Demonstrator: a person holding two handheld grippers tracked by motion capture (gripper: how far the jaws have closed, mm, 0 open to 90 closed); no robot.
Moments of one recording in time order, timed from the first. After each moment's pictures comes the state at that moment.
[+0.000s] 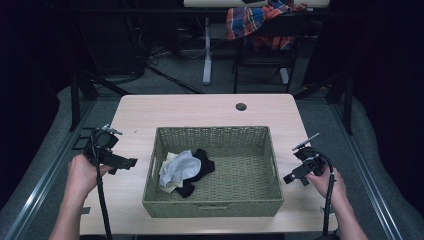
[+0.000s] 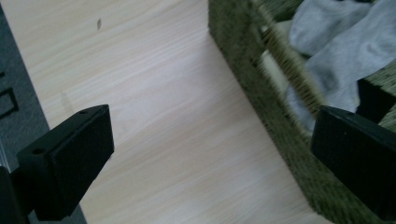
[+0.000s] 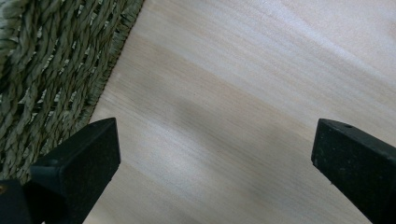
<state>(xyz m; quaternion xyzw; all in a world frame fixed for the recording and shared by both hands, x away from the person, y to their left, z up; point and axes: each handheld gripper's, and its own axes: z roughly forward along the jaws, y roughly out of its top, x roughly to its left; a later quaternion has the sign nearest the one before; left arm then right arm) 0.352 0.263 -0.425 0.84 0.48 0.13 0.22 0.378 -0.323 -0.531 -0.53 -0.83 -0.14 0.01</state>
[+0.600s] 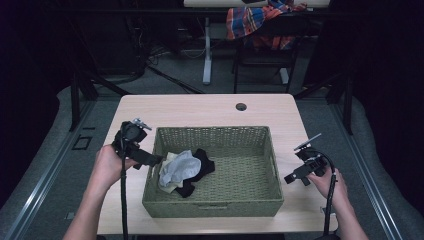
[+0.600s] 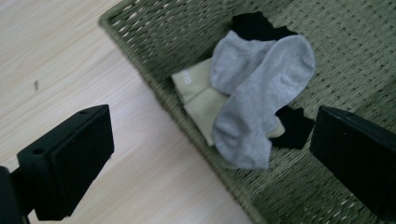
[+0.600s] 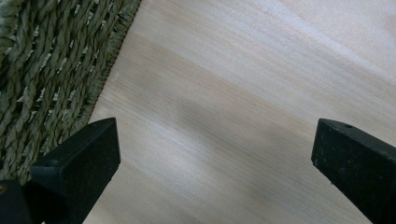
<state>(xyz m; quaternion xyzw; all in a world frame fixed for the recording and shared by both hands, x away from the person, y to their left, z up) 0.363 0.190 -0.408 0.88 0.41 0.11 0.23 0.378 -0.329 -0.530 -0.53 -0.84 -0.14 0.02</state>
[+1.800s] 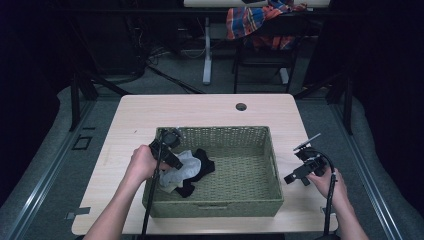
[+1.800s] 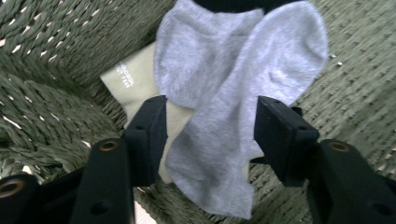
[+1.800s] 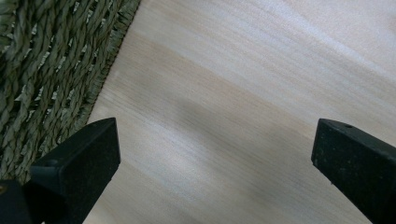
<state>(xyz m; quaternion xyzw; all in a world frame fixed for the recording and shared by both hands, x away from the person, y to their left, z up) 0.398 0.127 -0.470 0.91 0.38 0.04 0.12 0.379 -0.328 -0.531 -0.53 -0.84 -0.14 0.02</state>
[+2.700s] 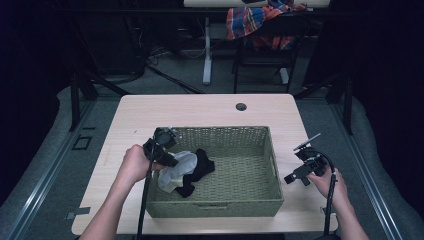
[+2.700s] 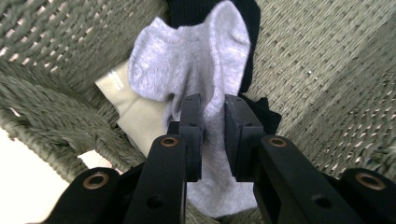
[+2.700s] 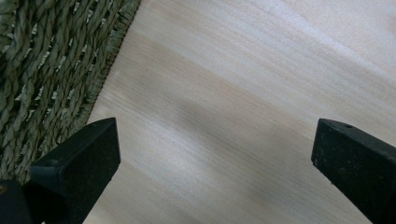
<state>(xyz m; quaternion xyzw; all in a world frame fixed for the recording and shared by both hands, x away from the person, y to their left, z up) 0.378 0.136 -0.441 0.92 0.35 0.03 0.17 0.379 -0.328 -0.531 -0.53 -0.84 -0.14 0.02</state>
